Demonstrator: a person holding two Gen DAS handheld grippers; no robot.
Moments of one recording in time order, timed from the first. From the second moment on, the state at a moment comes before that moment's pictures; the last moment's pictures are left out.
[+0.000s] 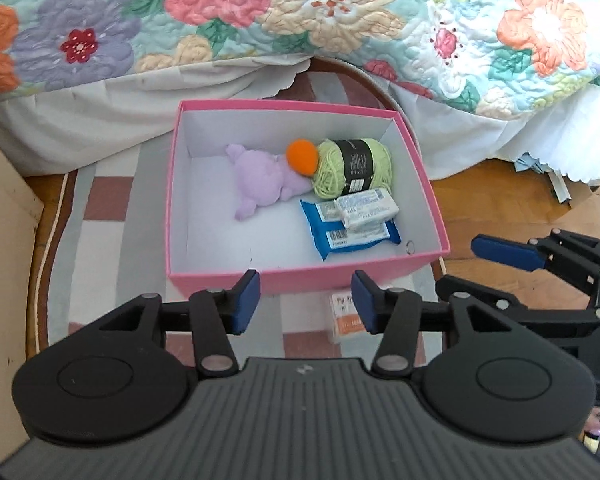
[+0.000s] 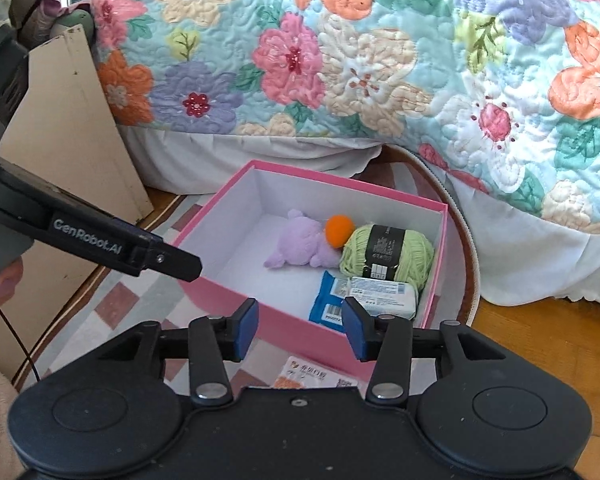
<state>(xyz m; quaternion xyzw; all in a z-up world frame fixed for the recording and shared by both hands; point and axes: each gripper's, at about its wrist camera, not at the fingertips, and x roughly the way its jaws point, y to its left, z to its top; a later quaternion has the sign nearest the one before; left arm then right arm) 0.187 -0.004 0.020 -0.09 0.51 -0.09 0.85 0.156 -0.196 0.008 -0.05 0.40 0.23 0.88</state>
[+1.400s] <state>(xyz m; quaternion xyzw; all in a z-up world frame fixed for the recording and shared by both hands) 0.098 0.031 0.006 -0.08 0.48 -0.06 0.87 0.074 -0.201 -0.001 -0.04 0.39 0.27 0.88</state>
